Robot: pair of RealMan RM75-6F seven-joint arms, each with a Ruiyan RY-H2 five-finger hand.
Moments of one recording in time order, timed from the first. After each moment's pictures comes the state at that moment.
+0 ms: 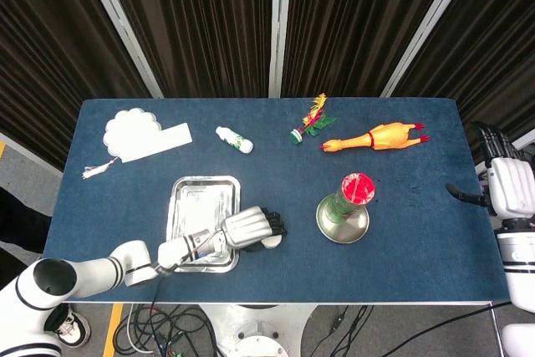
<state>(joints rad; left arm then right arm) -1.02 -1.75 0.04 -1.07 1.82 0.96 -0.26 0.34 -1.00 0.25 -1.64 -1.26 1.30 0.17</state>
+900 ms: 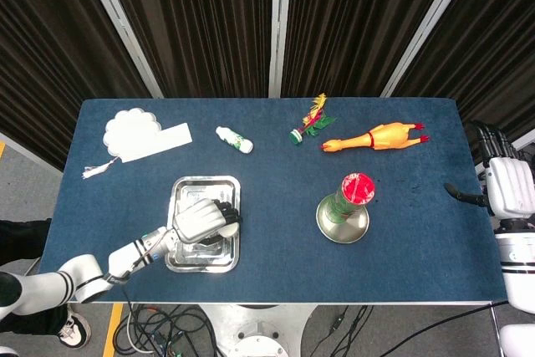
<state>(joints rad) -0.84 -1.54 0.13 -1.21 1.73 1.10 -0.15 0.34 -1.00 0.26 -1.66 -1.27 1.30 0.13</state>
